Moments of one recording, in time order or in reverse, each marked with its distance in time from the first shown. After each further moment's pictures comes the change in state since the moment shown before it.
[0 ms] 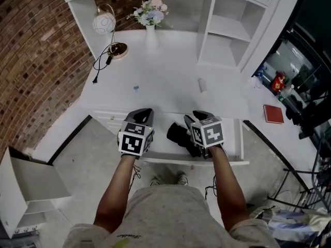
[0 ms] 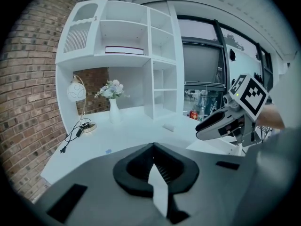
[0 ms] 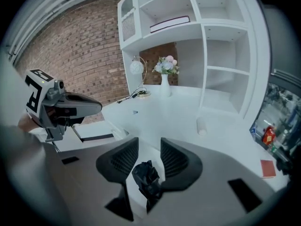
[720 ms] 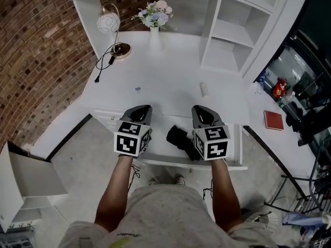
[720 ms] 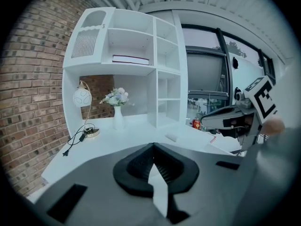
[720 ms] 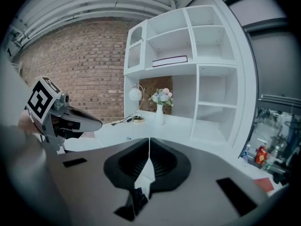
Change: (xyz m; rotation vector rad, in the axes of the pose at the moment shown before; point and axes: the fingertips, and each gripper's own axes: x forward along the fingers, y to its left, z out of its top) left arm -0.013 0.011 0.029 -0.052 -0.094 0.022; right arm -0.048 -0.001 0.063 -0.081 -0.316 -0.118
